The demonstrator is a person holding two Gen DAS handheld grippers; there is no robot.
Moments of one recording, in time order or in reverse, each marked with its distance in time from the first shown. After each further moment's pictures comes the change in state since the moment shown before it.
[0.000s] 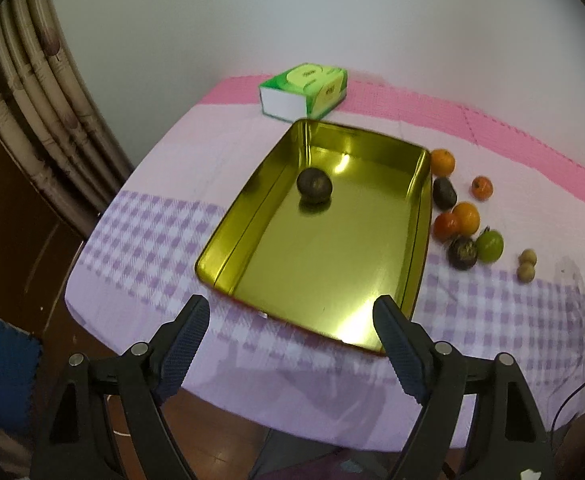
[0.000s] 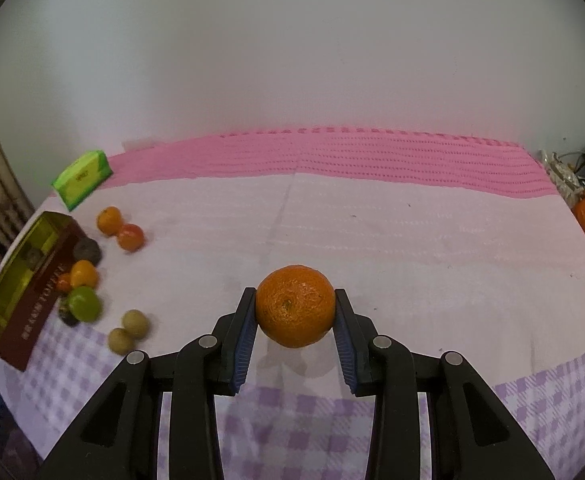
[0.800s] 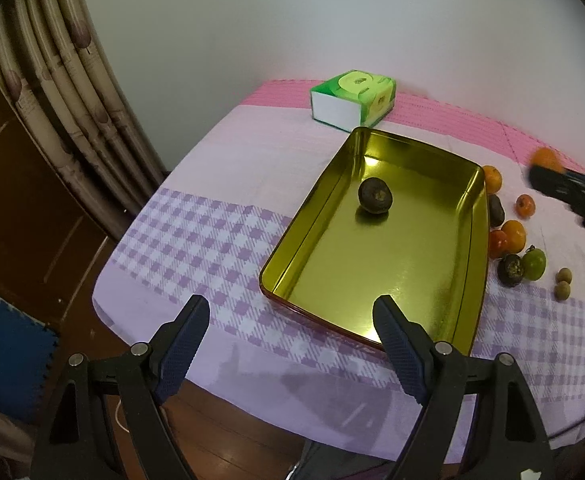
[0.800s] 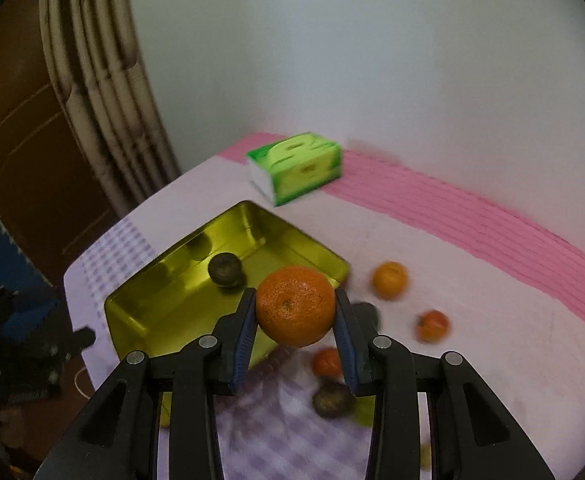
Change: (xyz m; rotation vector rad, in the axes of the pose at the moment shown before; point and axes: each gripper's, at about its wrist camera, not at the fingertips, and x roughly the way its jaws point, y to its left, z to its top) left arm 0.008 0.039 0.004 -0.054 -0.031 0.091; right arm 0.025 0.275 0.051 -0.394 0.064 0.403
